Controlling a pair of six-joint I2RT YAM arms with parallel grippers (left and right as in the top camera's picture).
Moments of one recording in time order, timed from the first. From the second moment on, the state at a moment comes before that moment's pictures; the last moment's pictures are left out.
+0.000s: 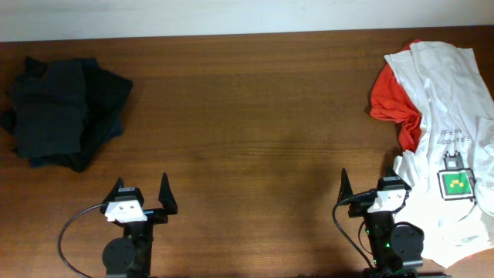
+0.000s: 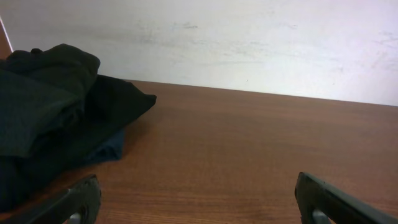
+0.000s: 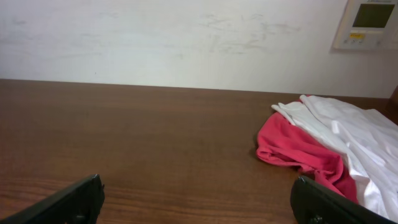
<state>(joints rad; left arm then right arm) -0.02 0.01 0.01 -0.08 -0.06 -0.11 0.05 0.01 0.01 -0.07 0.00 -0.03</state>
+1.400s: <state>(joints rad) -0.02 0.78 0.64 -0.49 0.10 -0.11 -0.21 1.36 0.66 -0.50 0.24 0.37</state>
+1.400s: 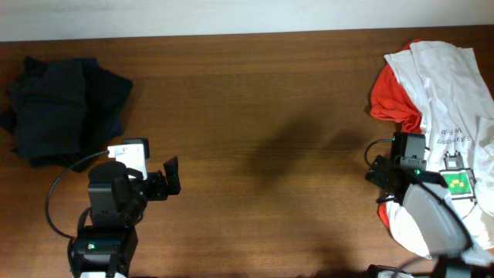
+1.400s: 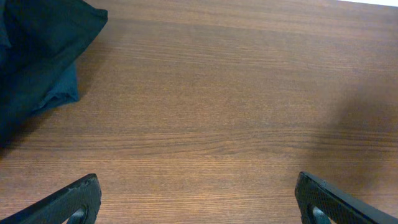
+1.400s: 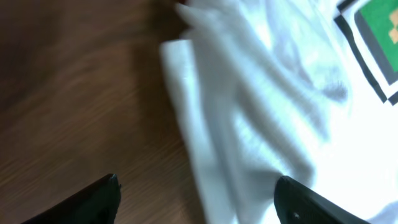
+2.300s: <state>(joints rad) -0.02 0.78 0.64 -0.49 0.10 -0.11 -0.28 1.48 0.79 -0.58 0.12 0.39</state>
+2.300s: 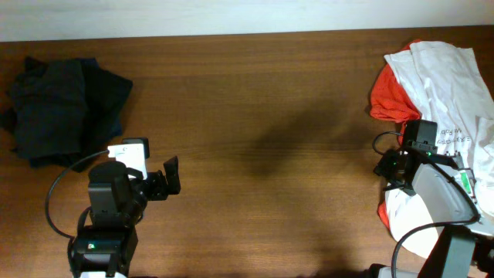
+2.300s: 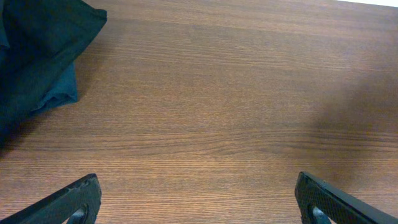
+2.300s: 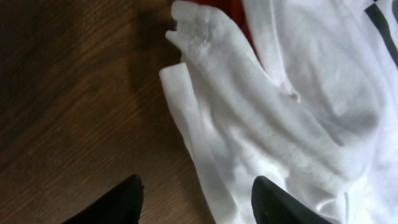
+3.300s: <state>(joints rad) -0.02 0.79 0.64 -0.49 0.10 -0.11 -0.41 1.45 2.11 -0.98 -0.69 0.15</state>
